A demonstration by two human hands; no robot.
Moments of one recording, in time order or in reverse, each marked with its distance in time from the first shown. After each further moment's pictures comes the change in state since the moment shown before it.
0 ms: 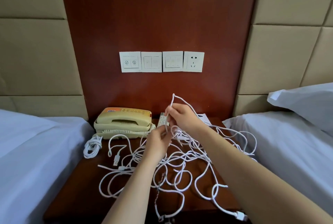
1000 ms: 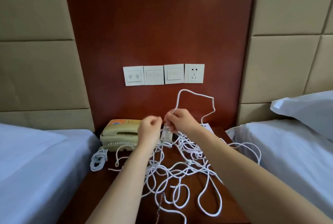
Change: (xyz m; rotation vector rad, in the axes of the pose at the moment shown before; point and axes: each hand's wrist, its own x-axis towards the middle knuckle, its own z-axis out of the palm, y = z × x) left_hand 0.034 0.049 -0.036 -0.082 0.210 -0.131; right_hand 0.022 -0.022 -0.007 0.069 0.001 0.108
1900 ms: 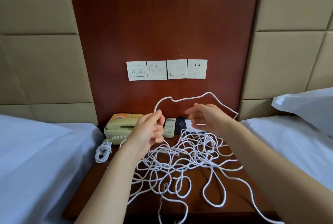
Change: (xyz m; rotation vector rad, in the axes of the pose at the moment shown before) left_hand -0.035 0.019 -0.045 -0.567 -0.457 -0.131; right_hand -0.038 -0.020 -0.052 0.315 0.046 0.375
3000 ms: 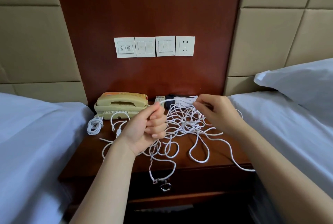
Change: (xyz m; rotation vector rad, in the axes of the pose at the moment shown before) left_hand -0.064 -0.035 0.013 -0.343 -0.332 -0.160; right_hand -0.081 0.065 -0.036 -0.906 0.190 -0.845
